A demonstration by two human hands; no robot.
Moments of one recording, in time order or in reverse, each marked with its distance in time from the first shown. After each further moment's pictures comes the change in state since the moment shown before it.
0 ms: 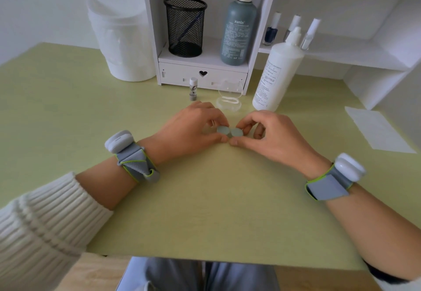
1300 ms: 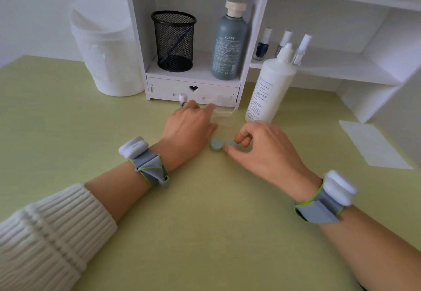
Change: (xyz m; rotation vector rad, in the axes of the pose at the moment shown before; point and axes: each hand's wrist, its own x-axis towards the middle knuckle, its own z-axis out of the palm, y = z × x) left_hand 0.050 -0.007 0.017 0.297 0.168 -0.201; right_hand 0.009 -0.016 -0.002 -0.231 0.064 0.138
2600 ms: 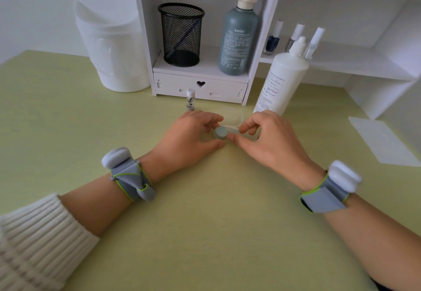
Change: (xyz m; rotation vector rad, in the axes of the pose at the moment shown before) left_hand -0.032 -0.008 -0.021 -0.379 -0.081 0.044; right_hand 0.019 0.005 0.016 0.058 0.094 -0.011
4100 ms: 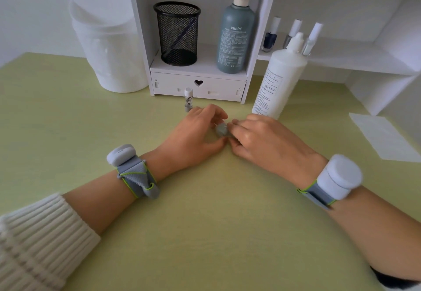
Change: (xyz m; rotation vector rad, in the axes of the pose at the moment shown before) left_hand 0.008 -0.003 0.012 0.015 -0.001 0.103; right_hand -0.001 -0.013 -0.014 -0.451 -0.111 -0.653
